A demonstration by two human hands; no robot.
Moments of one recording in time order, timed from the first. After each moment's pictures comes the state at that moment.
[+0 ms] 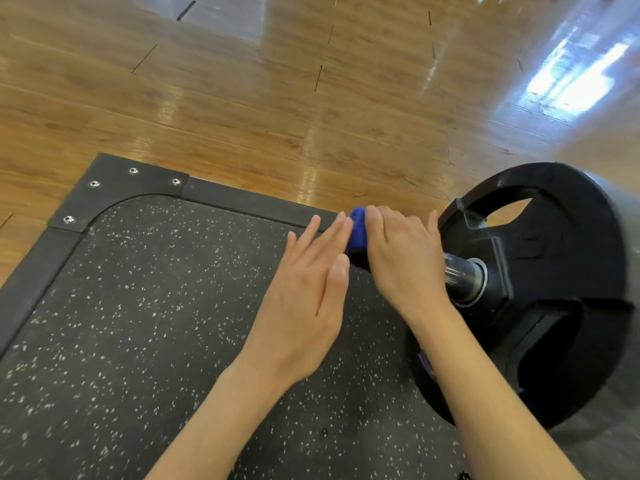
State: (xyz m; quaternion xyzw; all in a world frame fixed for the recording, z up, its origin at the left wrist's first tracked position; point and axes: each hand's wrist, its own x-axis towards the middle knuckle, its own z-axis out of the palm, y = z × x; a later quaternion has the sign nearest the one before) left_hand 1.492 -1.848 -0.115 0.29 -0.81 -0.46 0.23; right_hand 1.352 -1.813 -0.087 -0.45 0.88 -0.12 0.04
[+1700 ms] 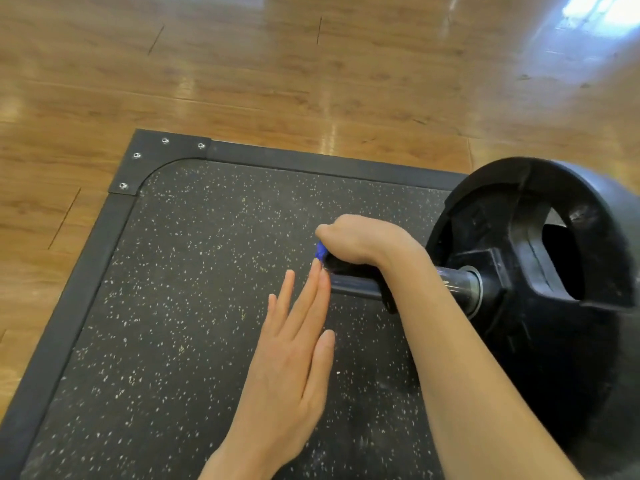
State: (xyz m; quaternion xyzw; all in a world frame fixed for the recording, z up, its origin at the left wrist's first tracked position) left_hand 1.608 -1.730 -0.114 0.30 -0.85 -0.39 0.16; right_hand 1.424 -1.787 -0.049 -0.36 0.83 0.00 0.43
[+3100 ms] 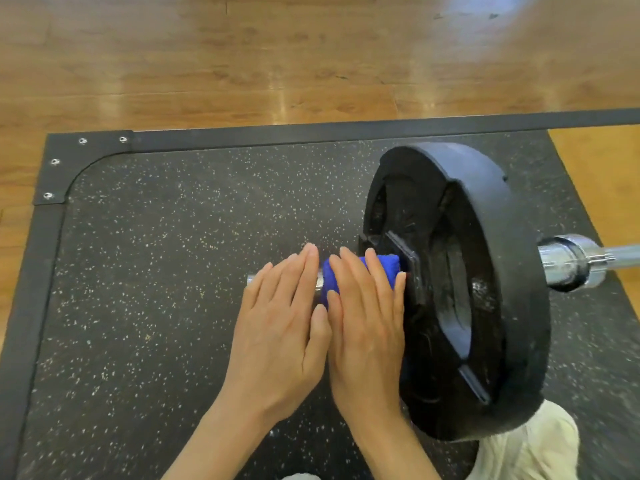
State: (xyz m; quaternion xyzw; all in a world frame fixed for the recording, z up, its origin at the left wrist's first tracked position) left_hand 1.591 -1.698 -0.089 0.22 -0.94 -0.24 0.06; right_hand 1.523 -1.603 -0.112 -0.33 0.90 -0.27 -0.06
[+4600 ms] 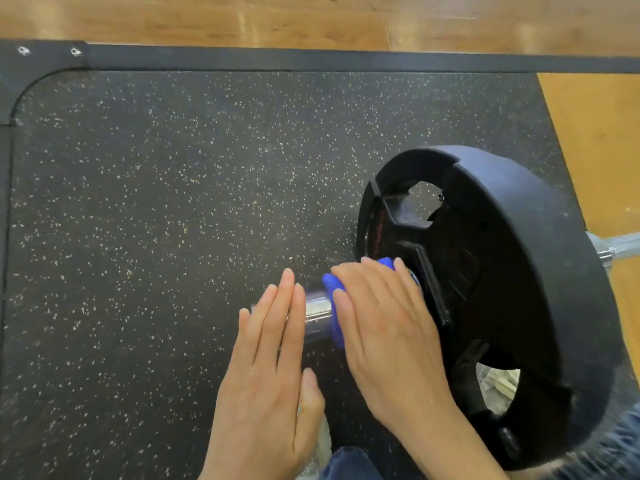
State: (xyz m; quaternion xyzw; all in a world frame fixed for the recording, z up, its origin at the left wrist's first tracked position) left_hand 1.689 -1.625 -0.095 0.21 -0.92 -0.33 0.07; right_hand 1.556 -1.540 -0.070 -0.40 0.89 -0.17 0.10
